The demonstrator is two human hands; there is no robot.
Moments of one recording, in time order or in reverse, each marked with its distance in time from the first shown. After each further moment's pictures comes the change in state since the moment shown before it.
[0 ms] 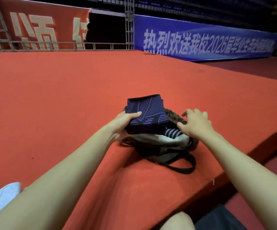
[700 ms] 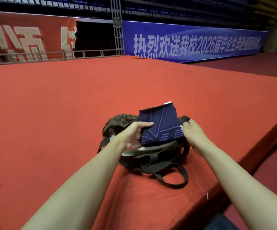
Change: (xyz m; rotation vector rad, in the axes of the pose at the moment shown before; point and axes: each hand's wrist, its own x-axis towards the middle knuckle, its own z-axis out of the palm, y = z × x) left_hand 0.073 -0.032 0.077 -0.034 -0.177 -0.195; right_hand 0.056 0.075 0.048 0.802 -0.035 0.255
